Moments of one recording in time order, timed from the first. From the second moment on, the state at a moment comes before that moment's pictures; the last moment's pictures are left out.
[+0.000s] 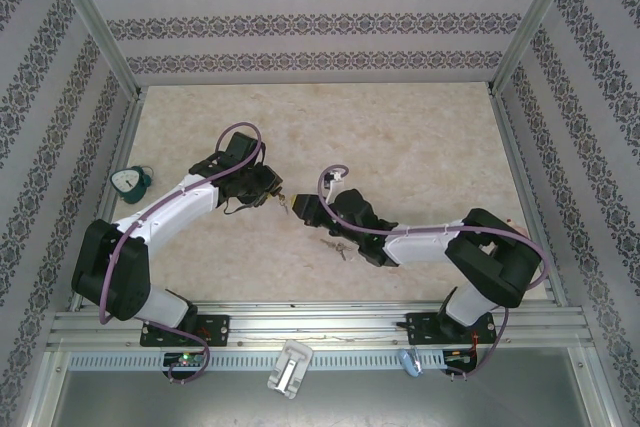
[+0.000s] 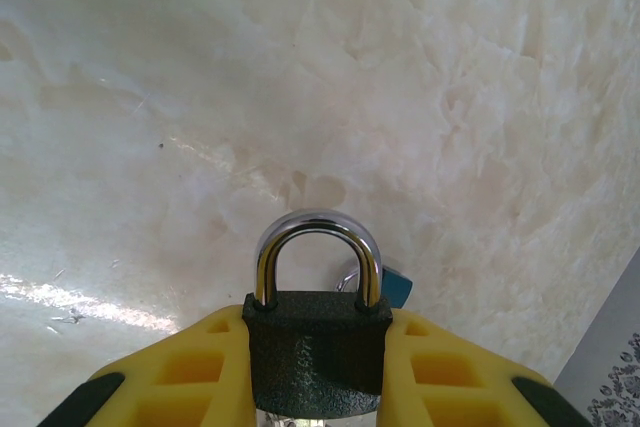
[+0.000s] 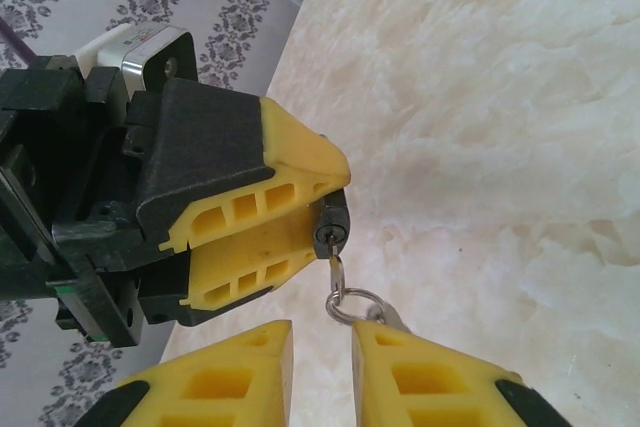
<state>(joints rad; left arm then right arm) -0.42 1.46 1.02 -0.53 0.17 -1.24 0.89 1.58 0.60 0.71 -0.05 0.96</state>
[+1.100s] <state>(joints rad) -0.42 1.45 1.02 -0.54 0.21 -1.23 0.85 1.70 0.66 0.78 -0.22 0.98</state>
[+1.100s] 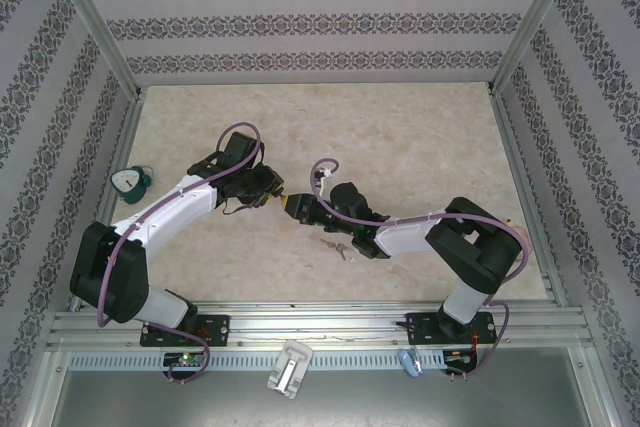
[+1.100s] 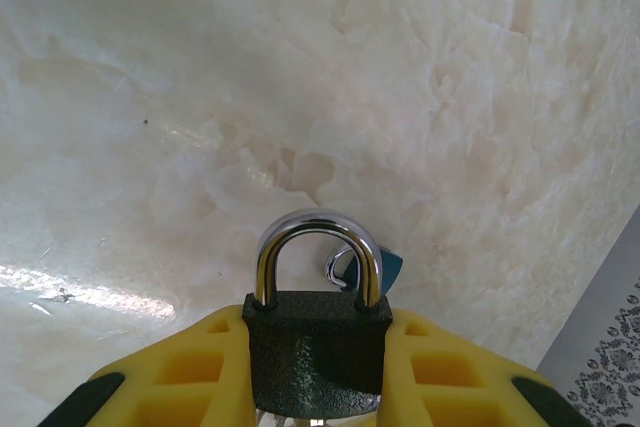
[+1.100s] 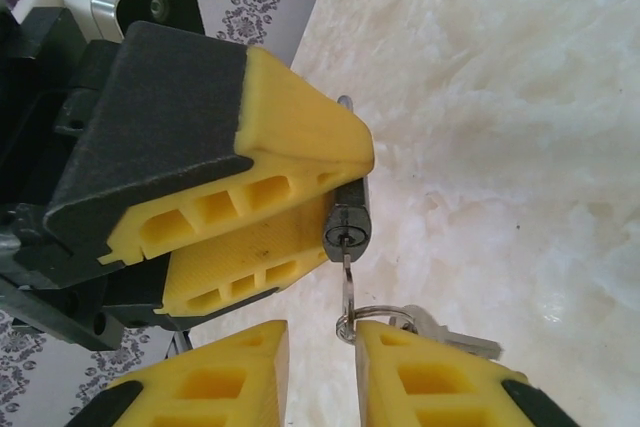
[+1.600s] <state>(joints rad) -0.42 1.44 1.02 -0.54 0.21 -1.23 0.84 1.72 0.66 0.80 -0.22 1.01</state>
